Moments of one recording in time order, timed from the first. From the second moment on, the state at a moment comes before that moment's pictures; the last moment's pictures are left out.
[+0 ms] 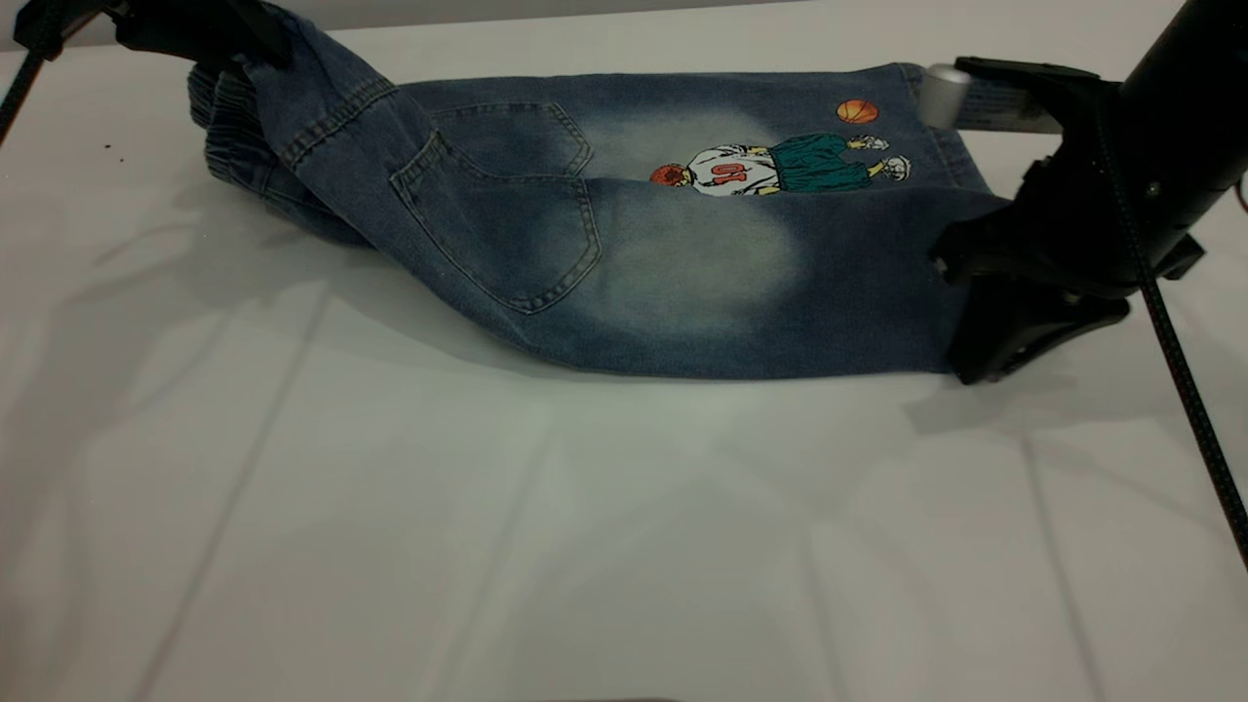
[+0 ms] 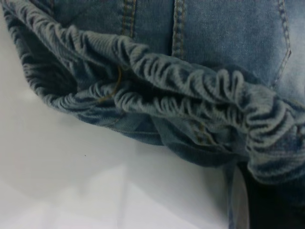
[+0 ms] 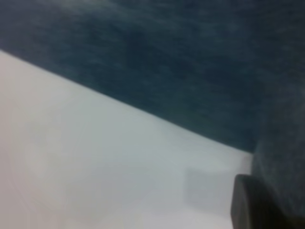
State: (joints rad) left arm -0.02 1.98 -1.32 -0.68 0.59 0.25; right arm 0.15 2.09 -0.95 0.85 0.50 -0.81
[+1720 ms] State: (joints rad) left arm -0.02 2.13 -1.32 -0.89 0.15 0.25; right arm 0.00 2.15 -1.42 1.03 0.57 -0.89
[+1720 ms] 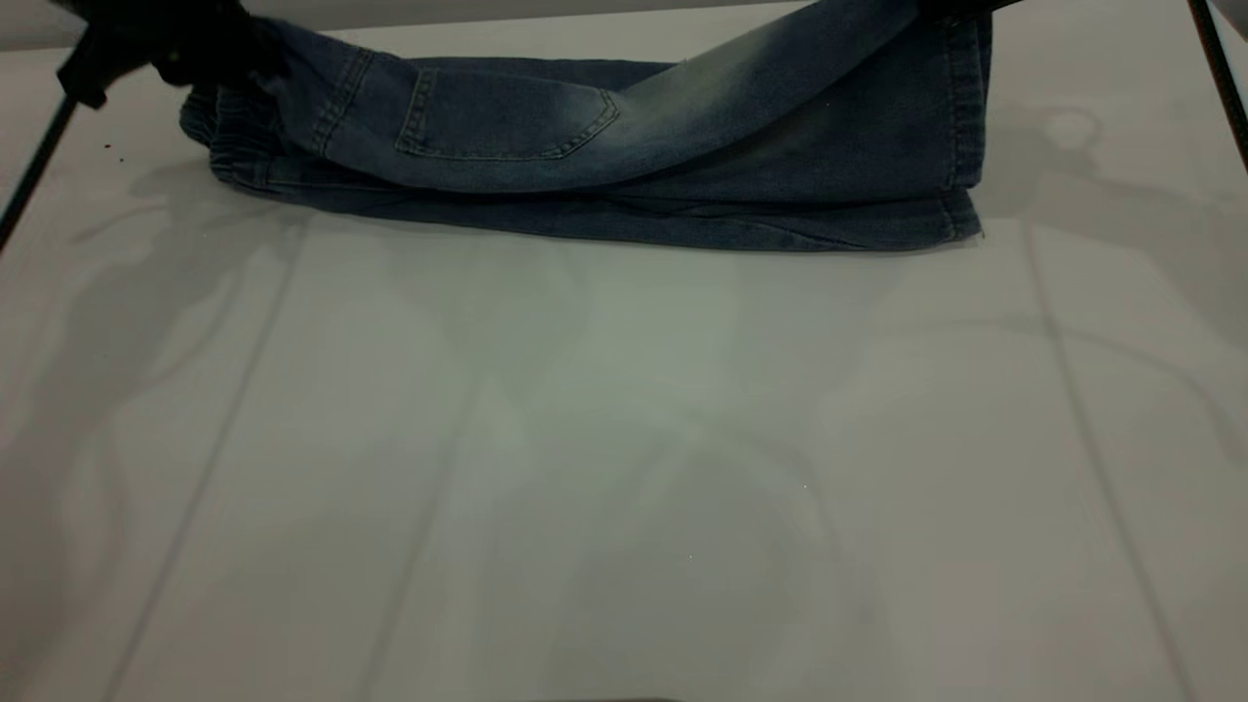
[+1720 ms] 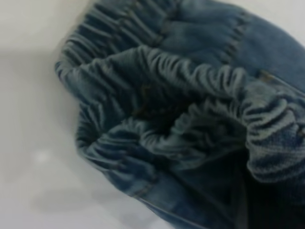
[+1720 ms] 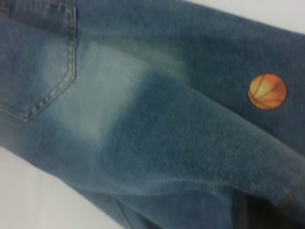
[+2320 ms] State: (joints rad) left arm -0.02 2.14 -1.37 -0.87 0.10 0.86; right arm 0.00 2.17 -1.43 1.12 0.64 -1.01
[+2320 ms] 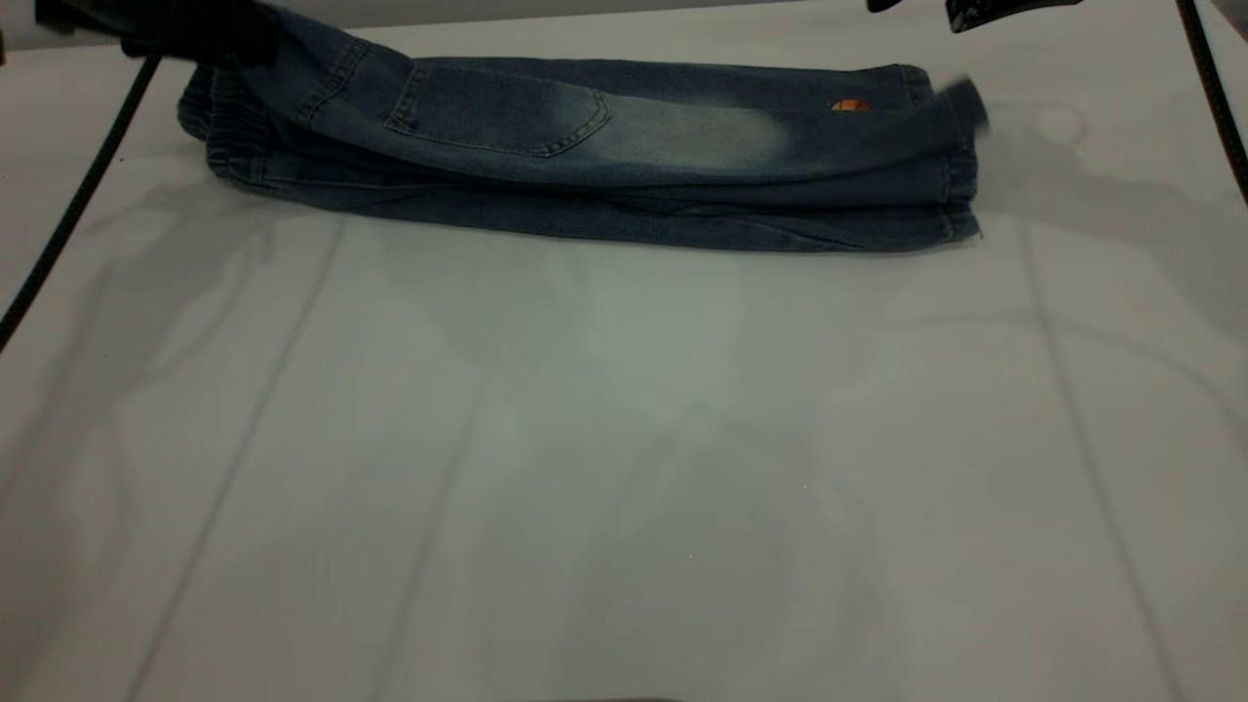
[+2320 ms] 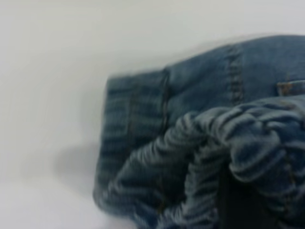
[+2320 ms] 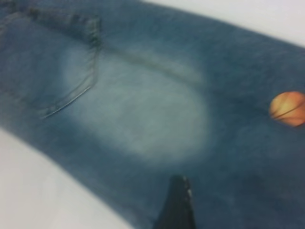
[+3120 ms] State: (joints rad) left arm -0.02 2.15 -1.58 -0.82 0.54 0.91; right arm 0.40 2.23 -1.43 0.98 0.67 -1.01
